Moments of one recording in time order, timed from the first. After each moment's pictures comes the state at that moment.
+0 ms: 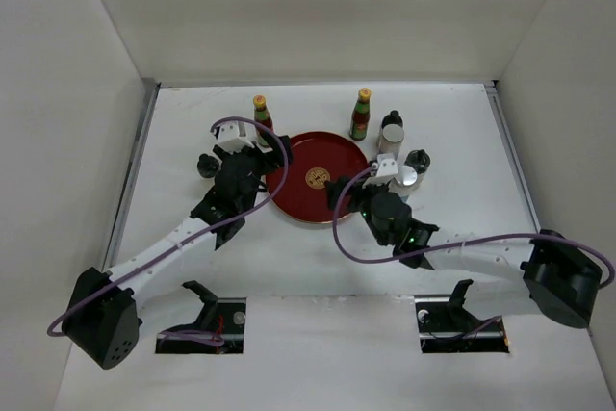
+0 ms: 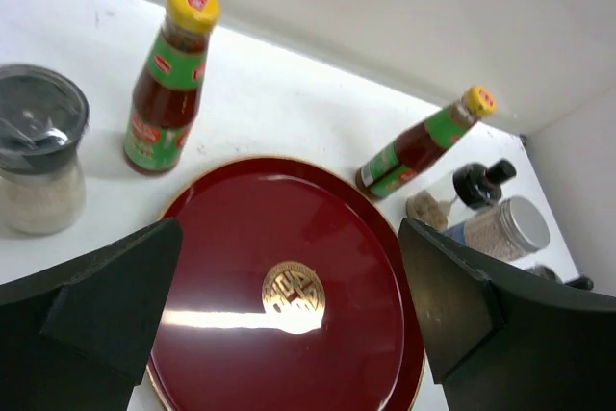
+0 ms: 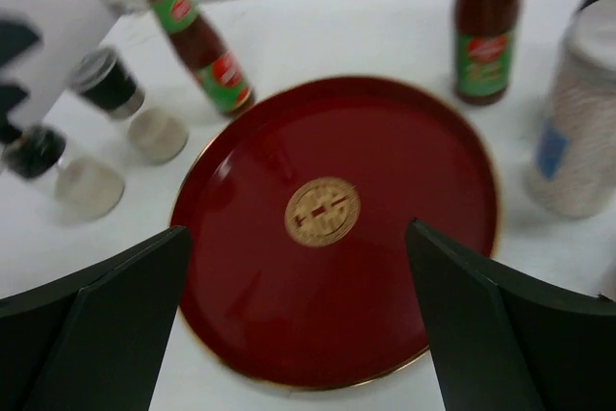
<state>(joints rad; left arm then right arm) -0.61 1.09 0.64 0.36 -0.46 -0.55 0.96 1.23 0.55 0.58 0.62 0.37</state>
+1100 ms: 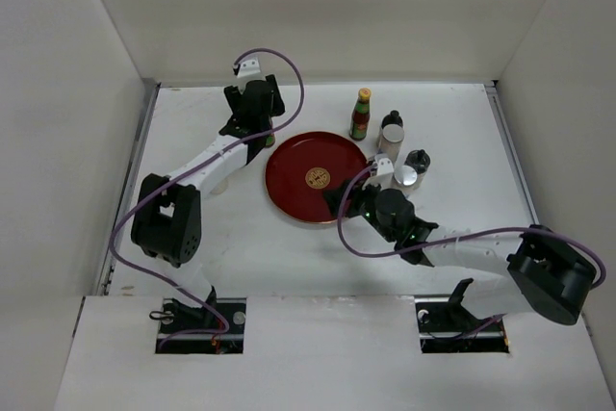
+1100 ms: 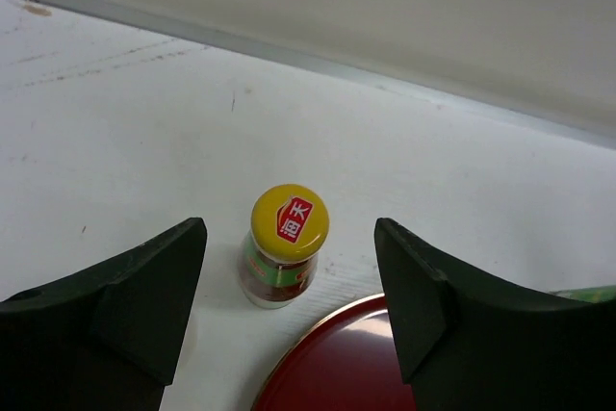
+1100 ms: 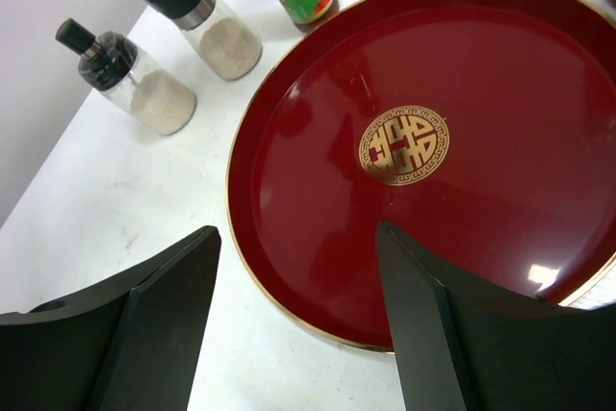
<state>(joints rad) -0.40 1.71 1.28 0.13 -0.54 -0.34 0.89 1.31 0.49 0.66 0.30 0.51</state>
